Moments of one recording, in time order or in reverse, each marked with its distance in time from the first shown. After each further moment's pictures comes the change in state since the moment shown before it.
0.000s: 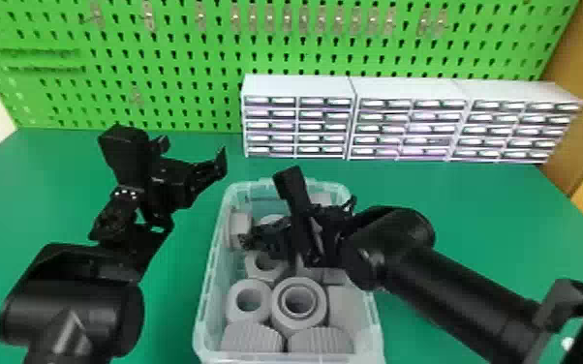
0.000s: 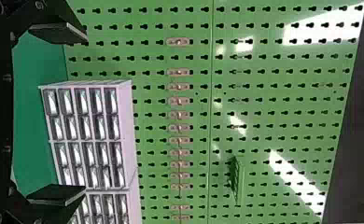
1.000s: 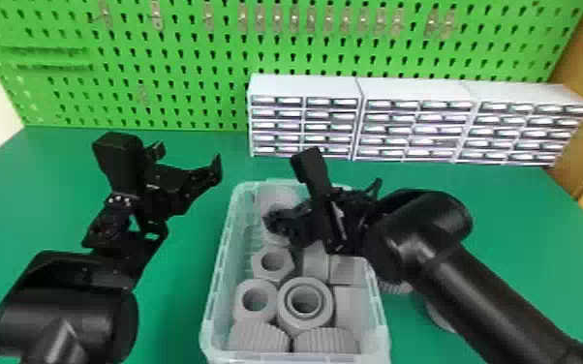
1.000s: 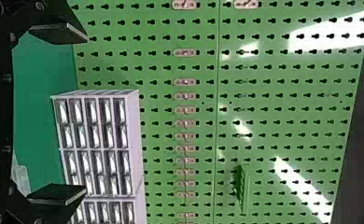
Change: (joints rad) left arm 0.029 -0.006 0.023 -0.021 -0.007 0.017 -0.013; right arm 0.194 -0.081 -0.346 -0.437 0.323 0.330 -0.068
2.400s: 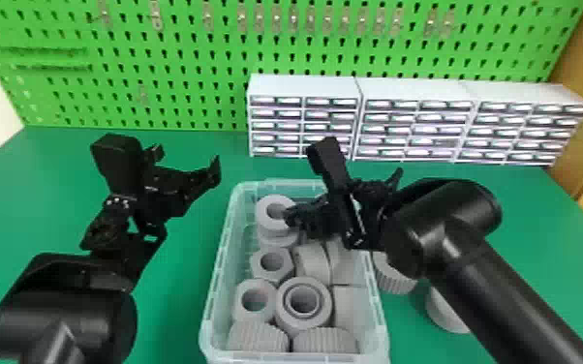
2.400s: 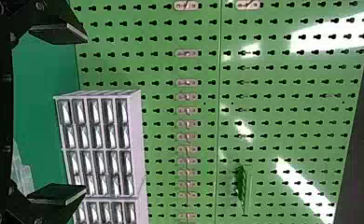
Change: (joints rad) left arm 0.007 0.000 0.006 -0.007 -0.002 0.006 0.000; right arm 0.059 -0.016 -0.103 -0.178 0.080 0.200 -0.025
